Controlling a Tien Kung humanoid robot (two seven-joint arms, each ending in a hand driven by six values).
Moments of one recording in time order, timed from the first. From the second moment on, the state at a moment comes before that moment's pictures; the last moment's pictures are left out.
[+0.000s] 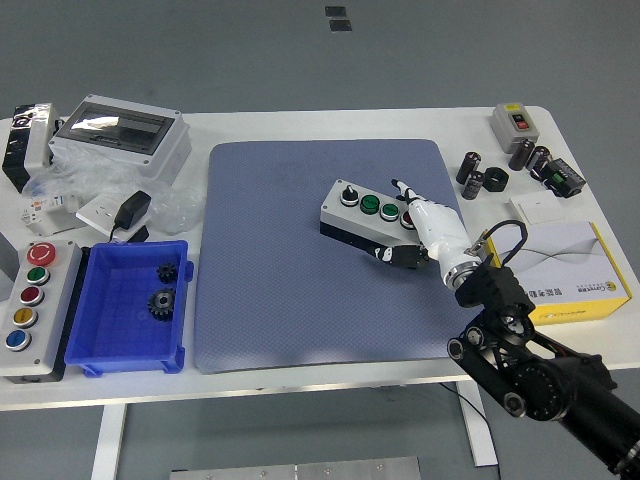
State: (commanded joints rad) left arm 0.01 0.11 -1.88 -0.18 1.75 0.04 0.11; right arm 0.40 -0.14 0.87 1.05 -2.06 -0.34 -0.17
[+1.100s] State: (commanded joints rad) left arm 0.02 0.10 -1.91 -0.18 1.78 0.03 0.11; right arm 0.39 -0.27 0.74 1.16 -1.96 -0.24 0.26
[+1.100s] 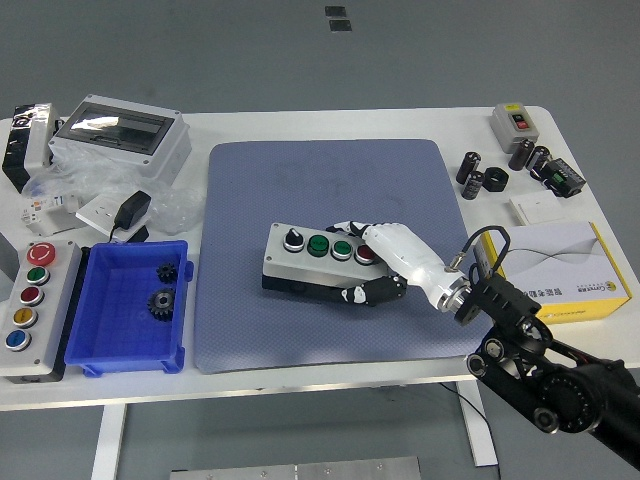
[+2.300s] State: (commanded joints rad) left arm 0.02 0.10 -1.90 -0.18 1.78 0.02 0.11; right arm 0.40 -0.26 0.73 1.10 -2.06 -0.27 0.28
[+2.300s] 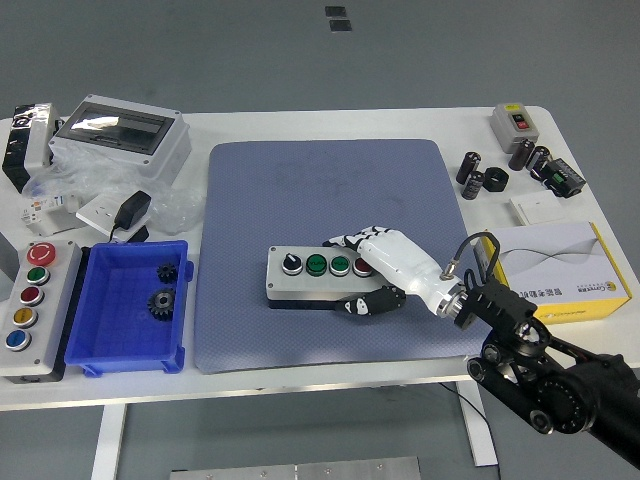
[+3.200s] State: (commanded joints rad) left arm 0.02 0.10 -1.90 -0.18 1.77 0.03 0.11; right arm 0.41 -0.28 0.68 1.15 -1.97 -0.25 0.25
